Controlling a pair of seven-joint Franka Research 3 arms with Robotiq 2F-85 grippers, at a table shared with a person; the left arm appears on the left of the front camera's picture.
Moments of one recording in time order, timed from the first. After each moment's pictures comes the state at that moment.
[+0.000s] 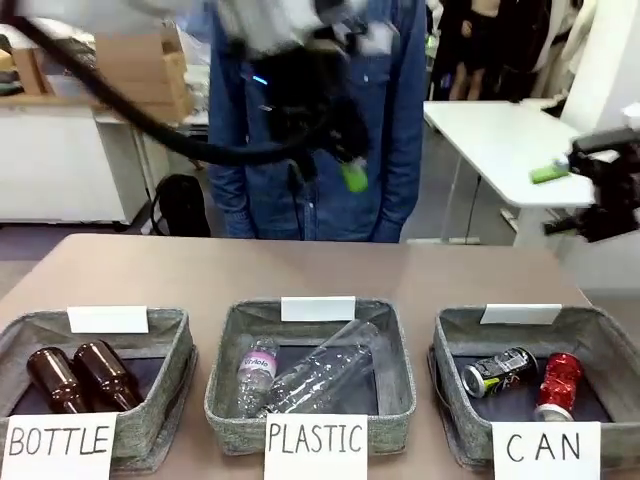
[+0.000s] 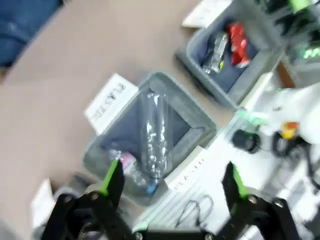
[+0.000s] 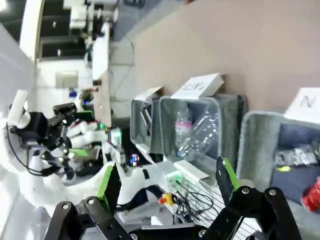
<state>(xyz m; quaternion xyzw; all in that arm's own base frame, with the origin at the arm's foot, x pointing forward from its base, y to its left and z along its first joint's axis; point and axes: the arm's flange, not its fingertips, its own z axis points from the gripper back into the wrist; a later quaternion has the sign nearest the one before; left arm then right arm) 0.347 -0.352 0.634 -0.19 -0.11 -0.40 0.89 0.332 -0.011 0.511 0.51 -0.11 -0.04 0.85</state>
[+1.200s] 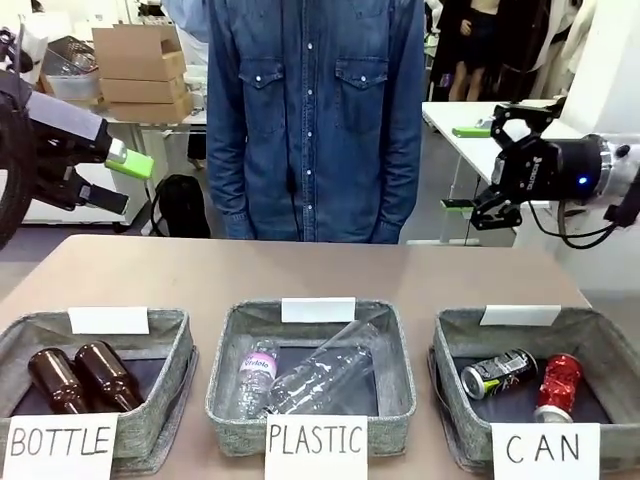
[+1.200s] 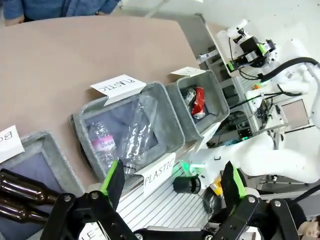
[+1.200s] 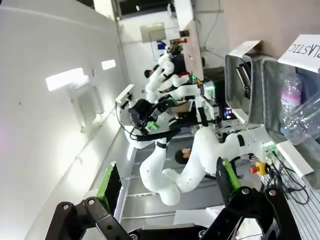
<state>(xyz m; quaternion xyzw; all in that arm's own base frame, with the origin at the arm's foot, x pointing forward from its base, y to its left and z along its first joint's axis) 0.253 -0.102 0.587 -0.42 -0.24 -0.17 0.86 0.370 0.074 0.489 0.70 0.04 -0.05 0.71</state>
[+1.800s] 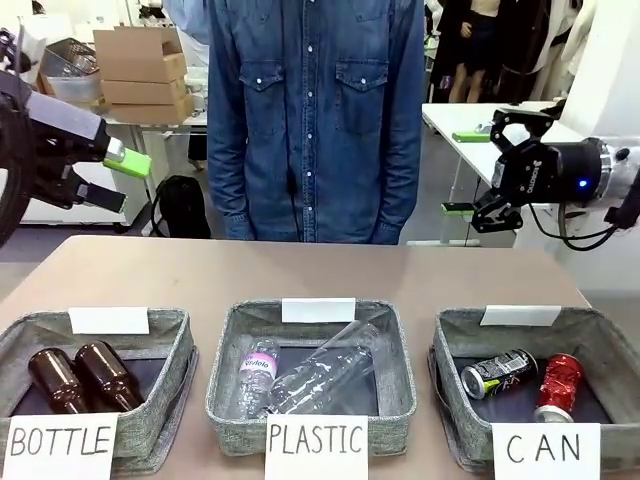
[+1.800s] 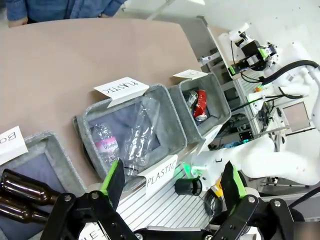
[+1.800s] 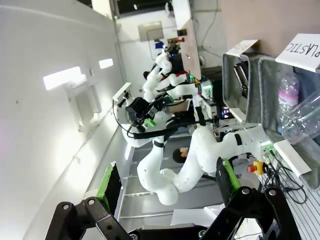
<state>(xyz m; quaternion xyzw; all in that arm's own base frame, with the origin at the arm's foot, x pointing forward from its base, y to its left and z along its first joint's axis) 0.255 -0.097 0.588 -0.42 -0.25 -0.17 0.86 0.370 0.072 0.488 0.70 0.04 -0.05 0.71</state>
